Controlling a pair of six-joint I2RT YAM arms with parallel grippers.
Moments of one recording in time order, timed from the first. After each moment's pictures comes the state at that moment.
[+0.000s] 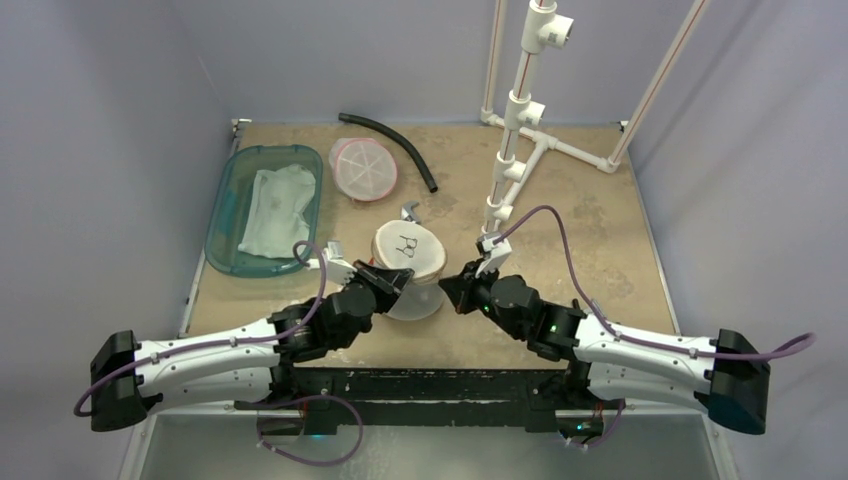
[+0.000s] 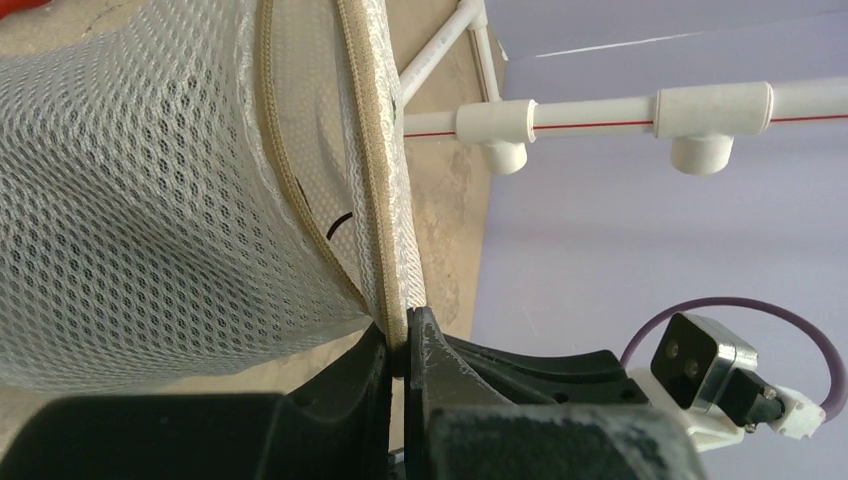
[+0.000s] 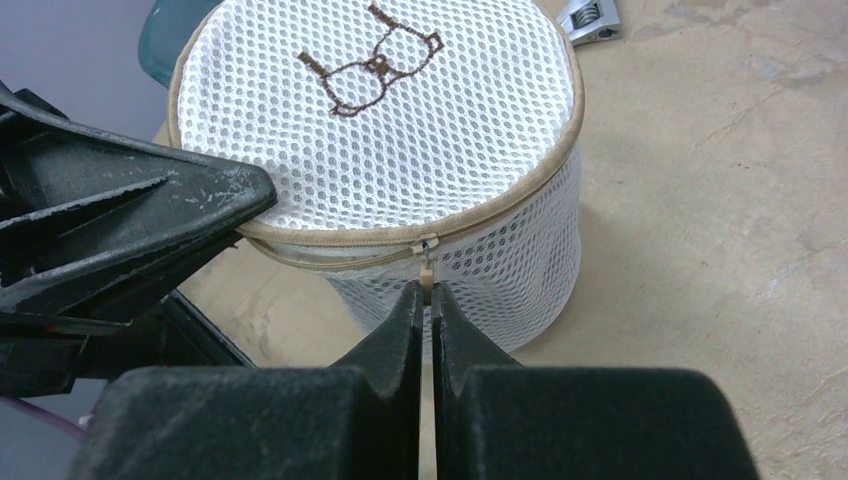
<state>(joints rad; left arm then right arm) -1.19 0.89 0.53 -0.05 -0.74 -1.56 1.11 0.95 0.48 0.15 0.38 0.60</state>
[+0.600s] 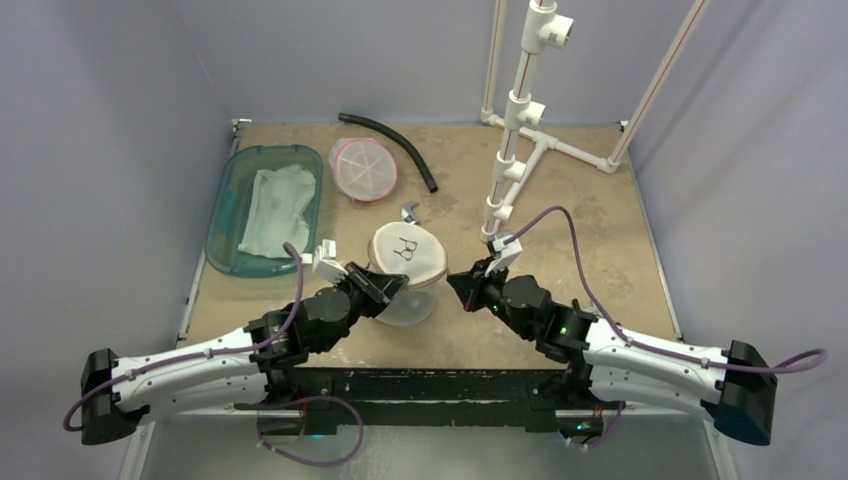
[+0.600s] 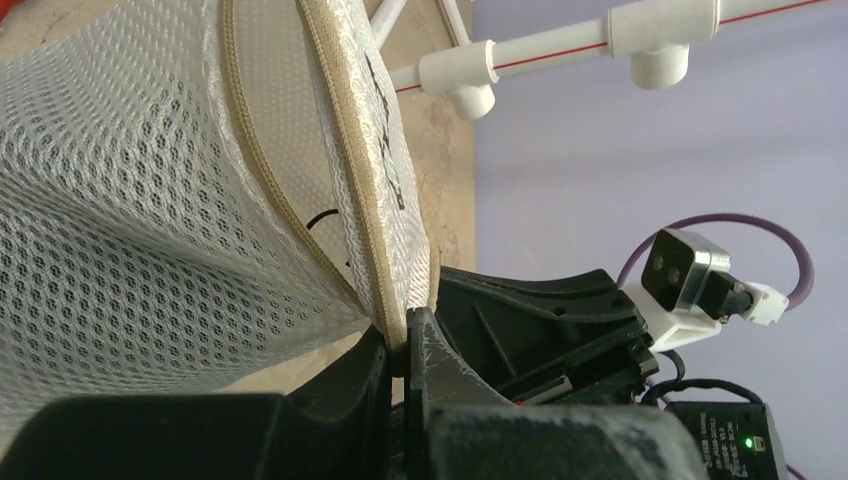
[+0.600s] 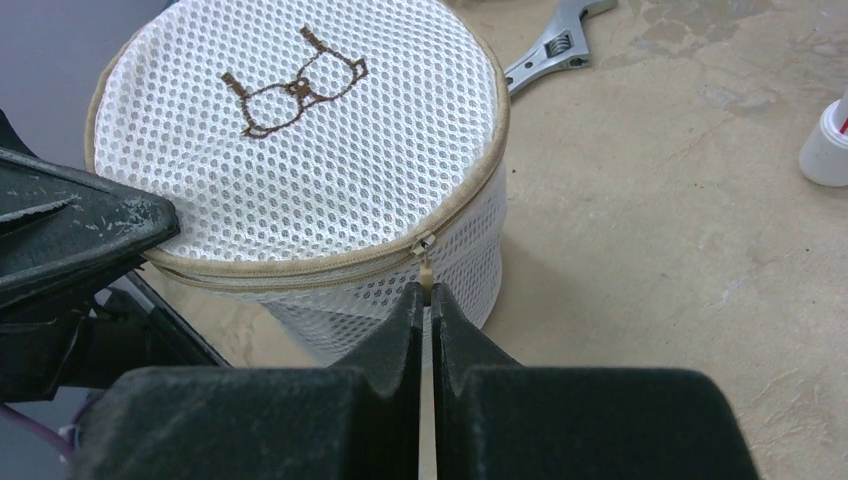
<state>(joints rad) -1.18 0.71 0.49 -0.08 -0.63 -1.37 1.08 0.86 0.46 0.14 0.39 0.56</state>
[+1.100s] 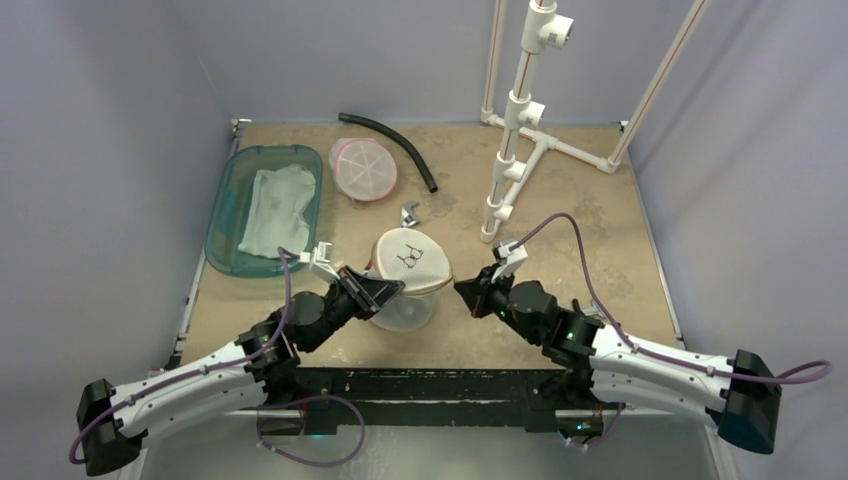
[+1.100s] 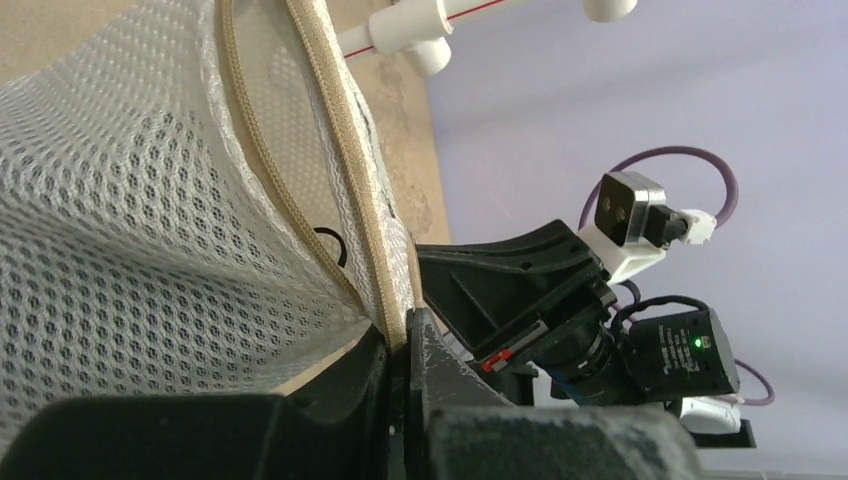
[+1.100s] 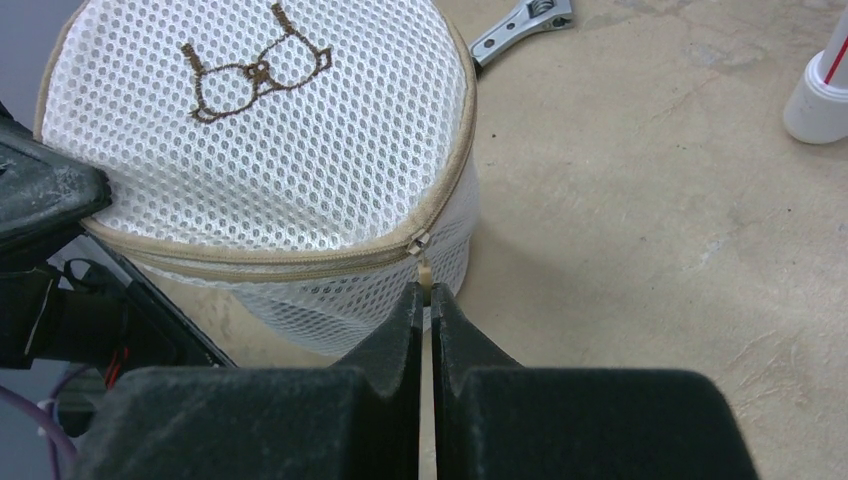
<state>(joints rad) -1.04 0.54 0.31 0.10 -0.34 -1.22 1.06 0.78 0.39 0.10 0.34 0.55</state>
